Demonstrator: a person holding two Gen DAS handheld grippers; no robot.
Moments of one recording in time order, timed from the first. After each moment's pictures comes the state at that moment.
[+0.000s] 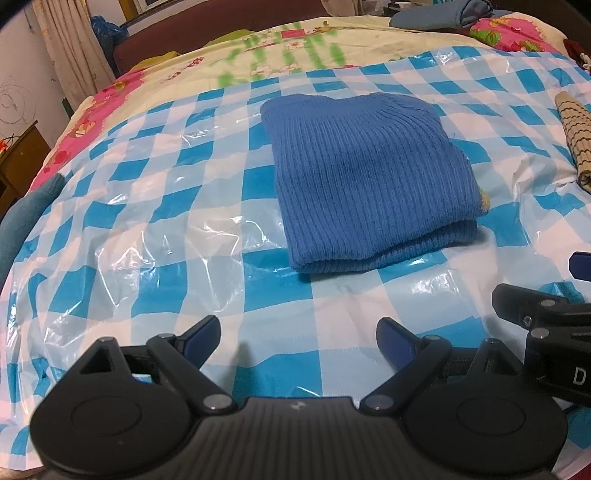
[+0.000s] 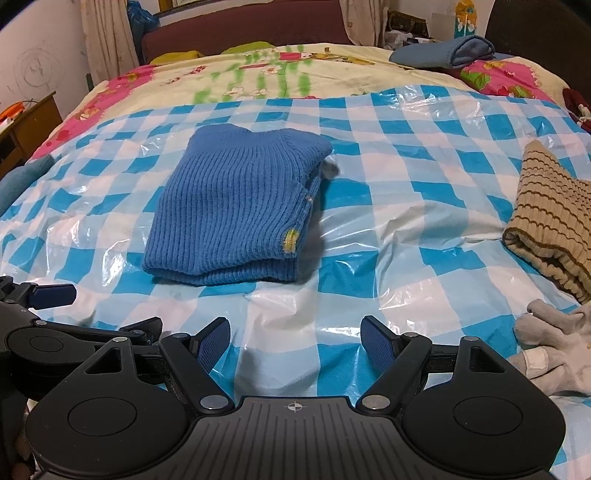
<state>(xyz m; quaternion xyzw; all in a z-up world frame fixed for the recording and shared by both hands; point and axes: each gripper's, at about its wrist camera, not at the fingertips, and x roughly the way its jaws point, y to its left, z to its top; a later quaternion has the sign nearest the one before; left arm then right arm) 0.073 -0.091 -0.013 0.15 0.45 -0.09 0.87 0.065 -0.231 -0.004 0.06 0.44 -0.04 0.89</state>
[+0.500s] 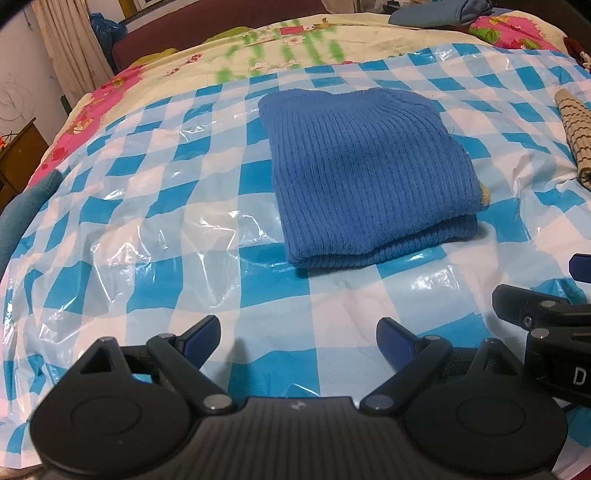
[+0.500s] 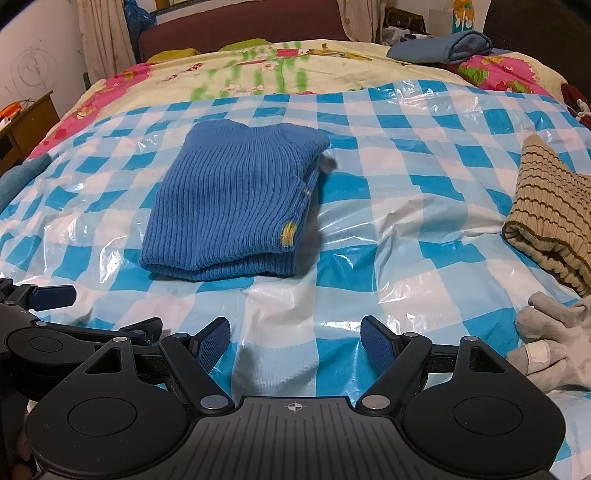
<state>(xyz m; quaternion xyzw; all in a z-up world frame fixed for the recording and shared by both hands) 0.073 -0.092 -0.019 0.15 0.46 -0.09 0.87 0.064 -0.231 -0.007 0.06 0.45 -0.05 0.89</state>
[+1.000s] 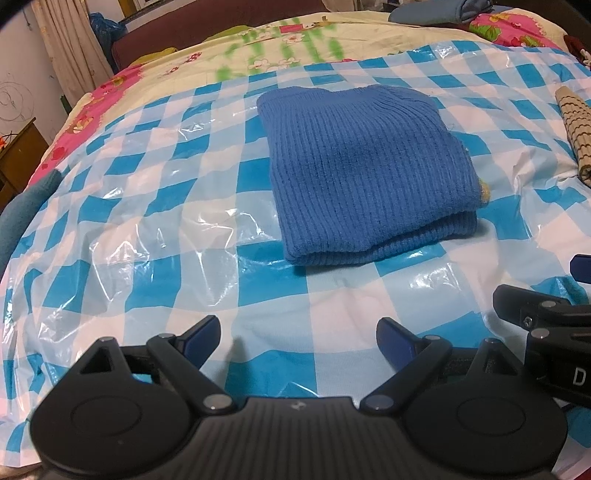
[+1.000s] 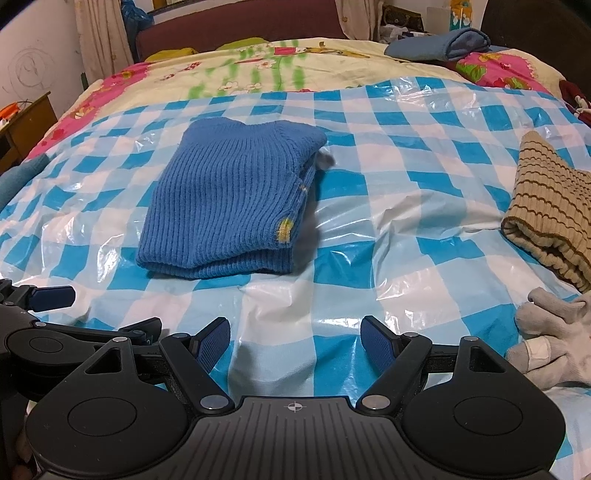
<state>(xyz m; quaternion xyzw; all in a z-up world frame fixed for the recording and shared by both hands) 0.073 -0.093 -0.020 0.15 0.46 -0.09 0.87 0.063 -0.232 -0.010 0.07 0.45 -0.05 0.89</state>
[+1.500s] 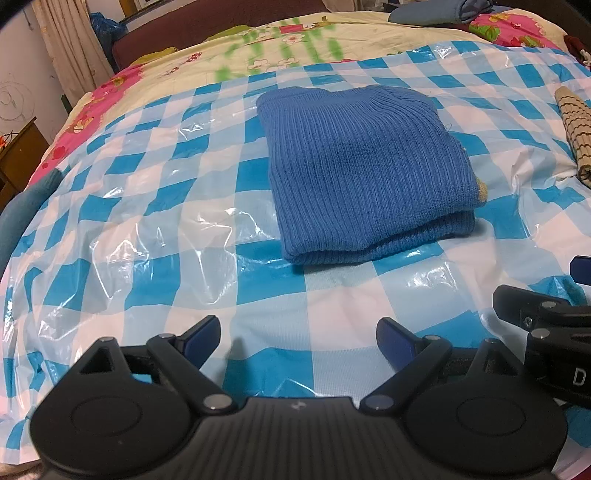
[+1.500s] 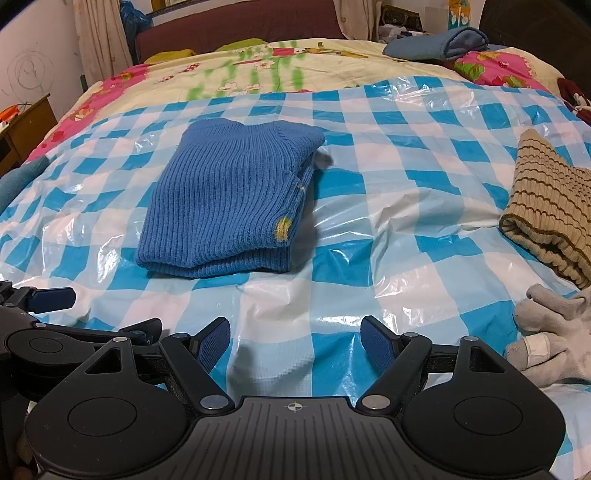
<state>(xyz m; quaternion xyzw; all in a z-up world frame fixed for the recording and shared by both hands) 0.072 -0.094 -0.020 0.15 0.46 -0.09 0.87 0.061 -0.233 -0.009 0.07 0.45 -0.05 0.89</state>
